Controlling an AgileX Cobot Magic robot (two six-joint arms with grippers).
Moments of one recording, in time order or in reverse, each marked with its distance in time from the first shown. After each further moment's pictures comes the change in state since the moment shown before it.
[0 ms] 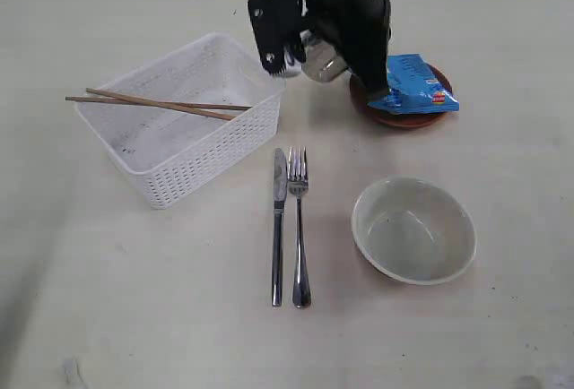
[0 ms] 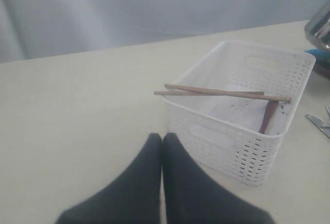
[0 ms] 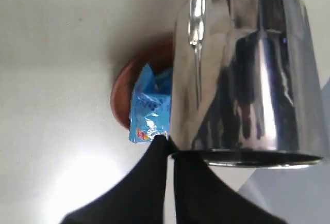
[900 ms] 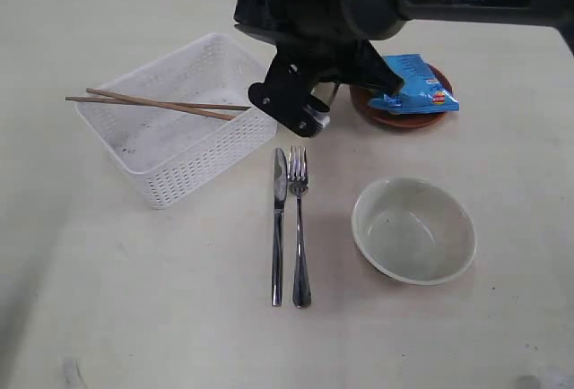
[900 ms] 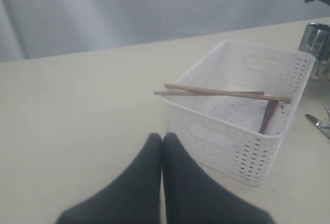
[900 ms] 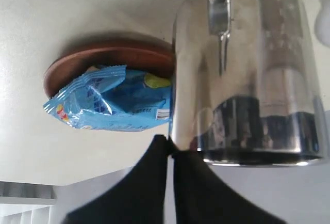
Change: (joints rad) left arm 0.000 0.000 0.000 0.000 0.000 0.000; right arm 0.066 0.076 0.110 -0.261 -0.154 -0.339
